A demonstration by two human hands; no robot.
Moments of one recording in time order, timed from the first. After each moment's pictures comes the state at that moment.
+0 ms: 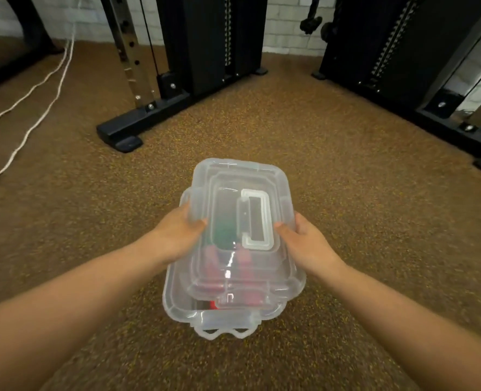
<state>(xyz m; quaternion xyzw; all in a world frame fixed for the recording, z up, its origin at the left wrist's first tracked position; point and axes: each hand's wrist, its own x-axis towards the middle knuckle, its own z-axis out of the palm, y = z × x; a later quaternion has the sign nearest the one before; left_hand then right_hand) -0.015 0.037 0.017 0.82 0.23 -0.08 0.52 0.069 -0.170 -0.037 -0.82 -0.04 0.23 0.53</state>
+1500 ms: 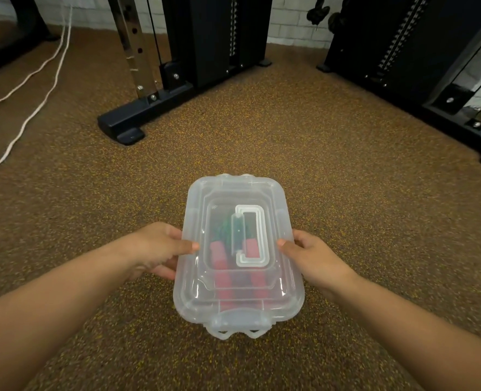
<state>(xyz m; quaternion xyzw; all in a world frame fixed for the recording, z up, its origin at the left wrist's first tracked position) -0.036 0.085 -0.003 0.73 0.32 -0.23 0.56 0.046 -0.166 -0.040 -0.79 -0.03 0.31 0.52</state>
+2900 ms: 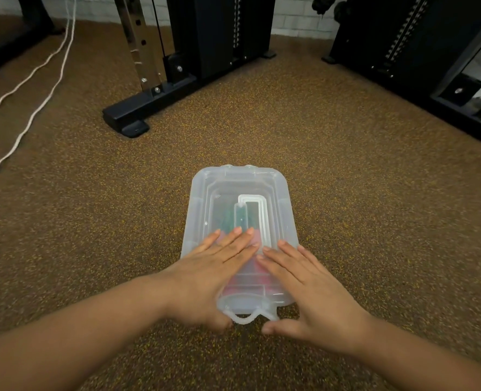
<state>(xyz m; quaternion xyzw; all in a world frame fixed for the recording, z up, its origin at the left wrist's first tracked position) -0.068 0.024 -0.019 0.95 -0.17 -0.23 0.10 -0.015 -0.195 -0.040 -0.87 -0.47 0.11 0.07</state>
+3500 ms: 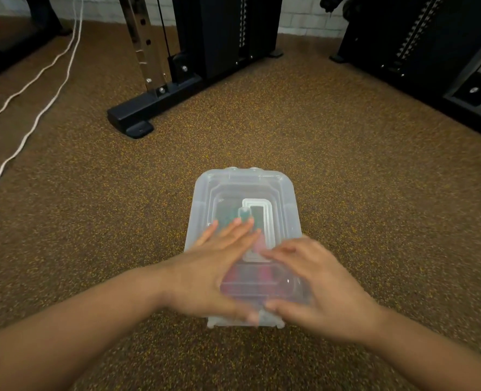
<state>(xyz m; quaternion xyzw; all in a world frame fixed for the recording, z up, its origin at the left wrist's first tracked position) -0.051 0.035 -0.007 0.95 -0.14 -0.24 0.17 0.010 -0.187 -0.023 -0.86 -0.46 0.10 0.21</state>
